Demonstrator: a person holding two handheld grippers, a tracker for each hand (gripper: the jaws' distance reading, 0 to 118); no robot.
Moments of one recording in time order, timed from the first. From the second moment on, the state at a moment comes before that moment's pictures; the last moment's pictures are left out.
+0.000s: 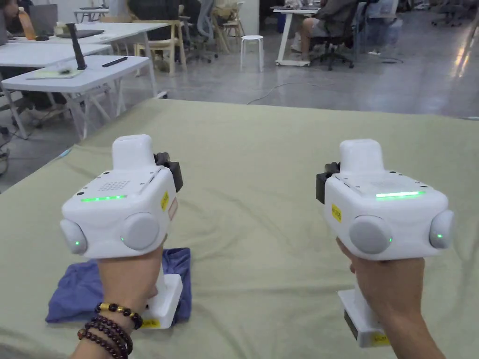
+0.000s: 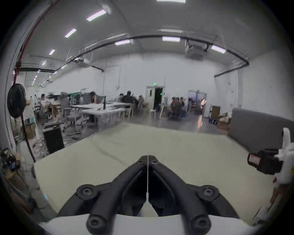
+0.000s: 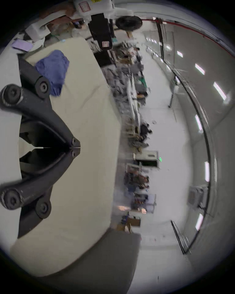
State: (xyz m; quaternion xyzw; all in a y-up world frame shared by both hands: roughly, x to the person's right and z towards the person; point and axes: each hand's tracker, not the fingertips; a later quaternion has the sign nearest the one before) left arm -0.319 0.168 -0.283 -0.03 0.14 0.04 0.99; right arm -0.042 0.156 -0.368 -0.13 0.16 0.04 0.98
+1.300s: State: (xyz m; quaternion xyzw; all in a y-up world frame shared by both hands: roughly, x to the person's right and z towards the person) left arm -0.128 0.049 -0.244 -0.04 0.05 -0.02 1.00; right arm 0.145 0.069 -0.268 -0.04 -0.04 0.07 1.00
